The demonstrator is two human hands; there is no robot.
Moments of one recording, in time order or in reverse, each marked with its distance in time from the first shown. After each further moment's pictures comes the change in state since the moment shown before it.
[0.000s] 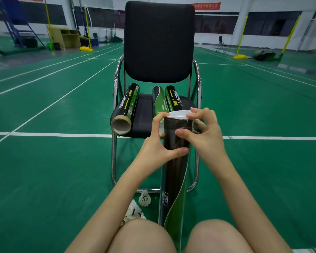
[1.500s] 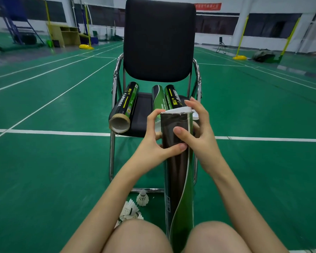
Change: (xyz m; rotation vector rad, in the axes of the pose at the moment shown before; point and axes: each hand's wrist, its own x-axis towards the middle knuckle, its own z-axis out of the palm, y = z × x) left_hand -0.004 0.002 -0.003 -0.223 -0.053 0.003; right_hand -0.004 0.002 -0.001 0.052 -0.151 -0.035
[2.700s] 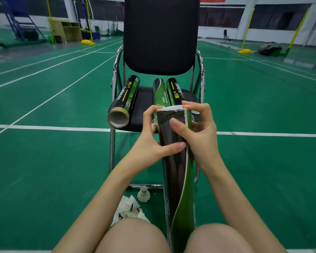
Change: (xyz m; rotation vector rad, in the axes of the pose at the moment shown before) left_hand 0.004 -0.017 -0.003 -0.006 0.001 -0.027; right_hand -0.001 0.016 0.010 0.215 0.128 0.013
